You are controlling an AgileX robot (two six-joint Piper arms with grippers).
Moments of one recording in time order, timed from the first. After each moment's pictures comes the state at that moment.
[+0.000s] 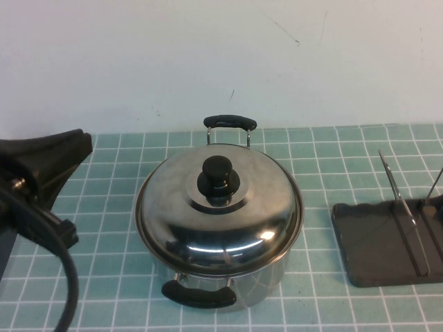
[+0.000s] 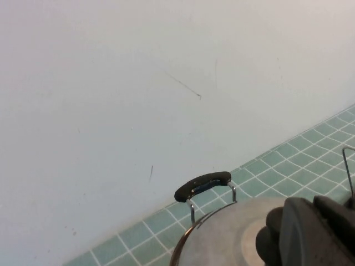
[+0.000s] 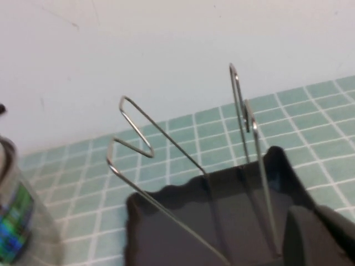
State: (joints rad) right arm -0.03 -0.01 0.03 0.26 0.27 -0.04; left arm 0.01 0.81 -0.61 -1.59 0.59 1.67
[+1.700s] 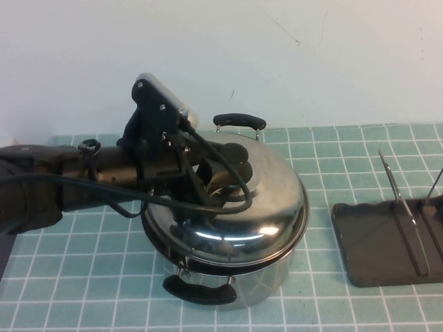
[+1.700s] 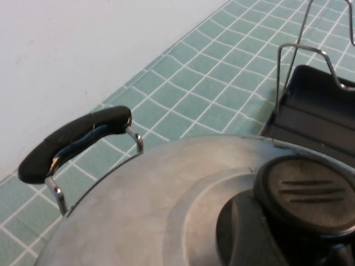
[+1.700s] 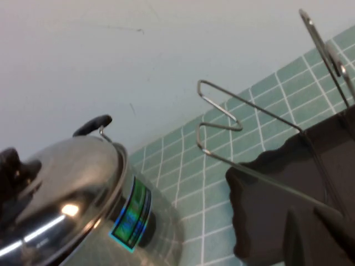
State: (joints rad) right arm -0.03 -0.01 0.03 0.80 0.36 -0.15; left arm -0.31 1.52 -0.93 -1.68 0.61 1.90
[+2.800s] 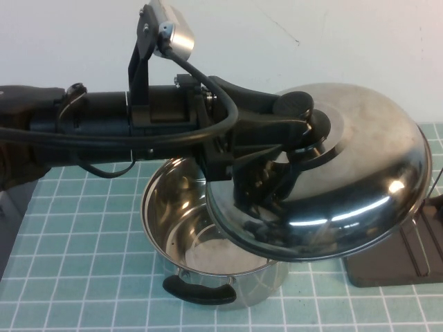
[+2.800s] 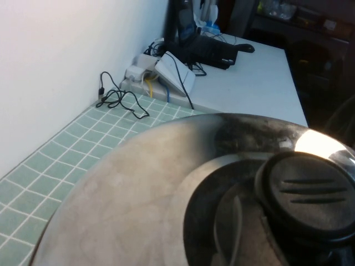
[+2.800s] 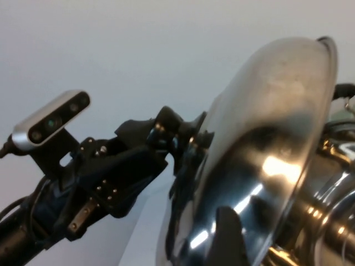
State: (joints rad) right arm -0.03 0.63 -0.36 1.70 0.77 -0.84; left arm -0.31 1.47 -1.11 -1.65 1.04 1.61
